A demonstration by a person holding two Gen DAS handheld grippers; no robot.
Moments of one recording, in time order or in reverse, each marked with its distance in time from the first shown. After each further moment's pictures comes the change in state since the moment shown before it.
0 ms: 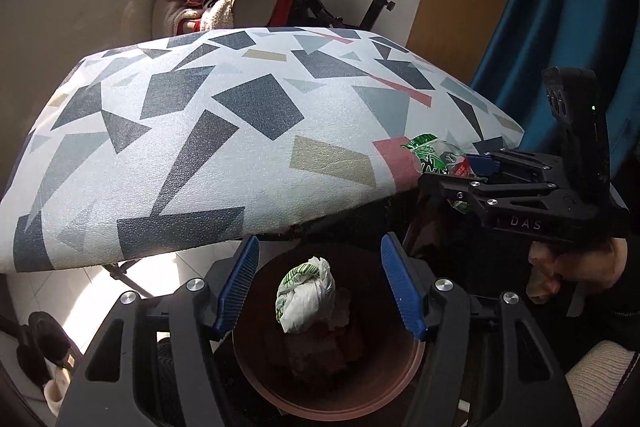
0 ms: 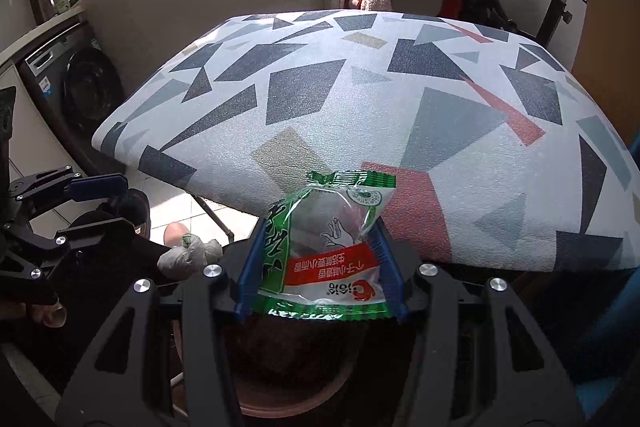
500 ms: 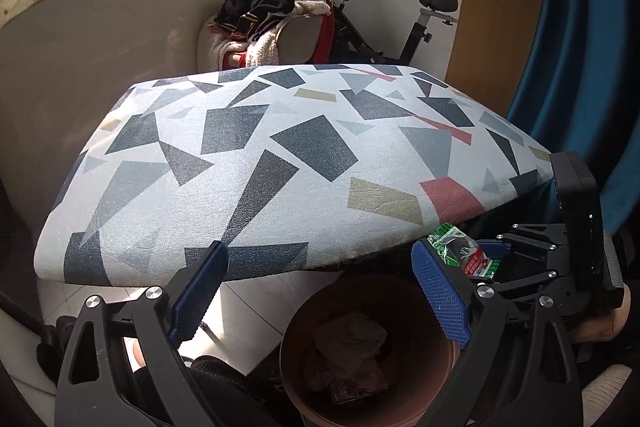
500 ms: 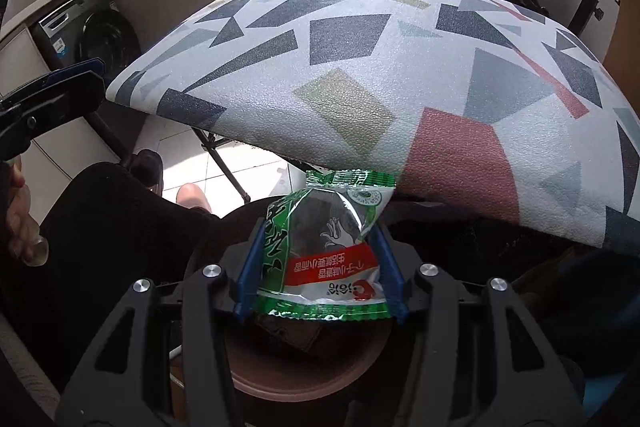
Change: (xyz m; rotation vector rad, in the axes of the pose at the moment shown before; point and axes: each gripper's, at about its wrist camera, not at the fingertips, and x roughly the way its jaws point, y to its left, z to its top) left arm -0.028 0.019 0.011 -0.029 -0.111 0.157; right arm 0.029 0.030 -0.025 -0.068 0.109 0.053
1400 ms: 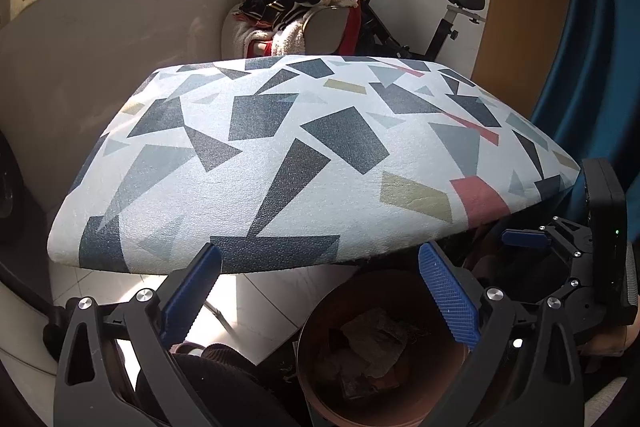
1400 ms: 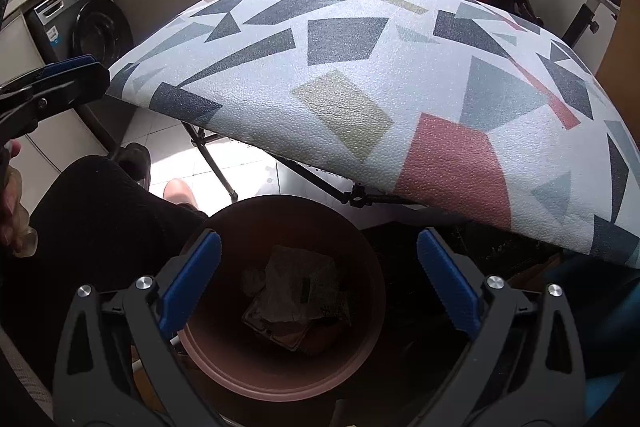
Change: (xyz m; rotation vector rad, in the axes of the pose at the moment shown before) left arm 0.004 0.013 0.000 -0.037 0.031 0.076; right arm -0.004 0.005 0.002 -0.028 -0.006 -0.061
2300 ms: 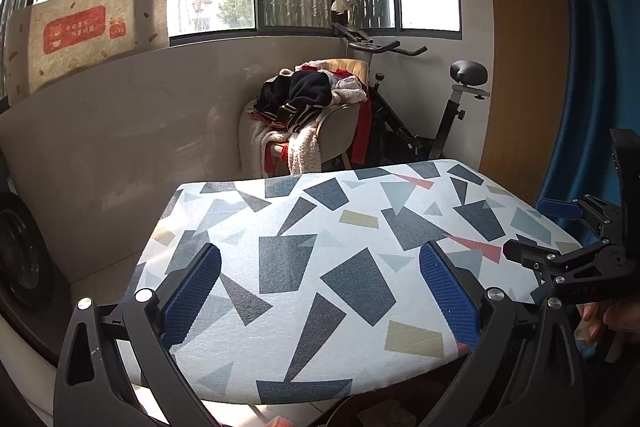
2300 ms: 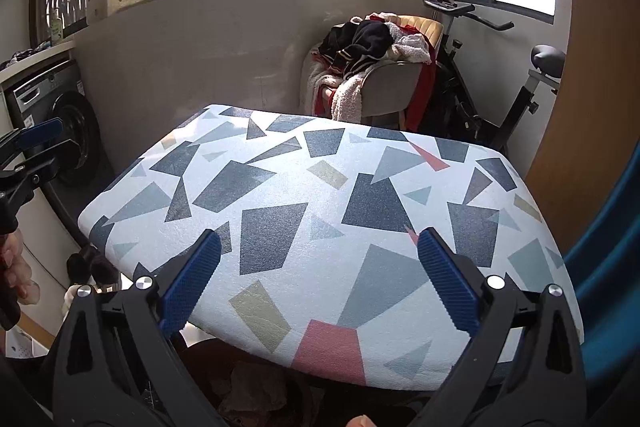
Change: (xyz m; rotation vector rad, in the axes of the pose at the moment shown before) left arm -0.070 -0.011 0.131 0.050 -0.286 0.081; right arm -0.127 -0.052 0.132 0.040 -0.341 -0.153
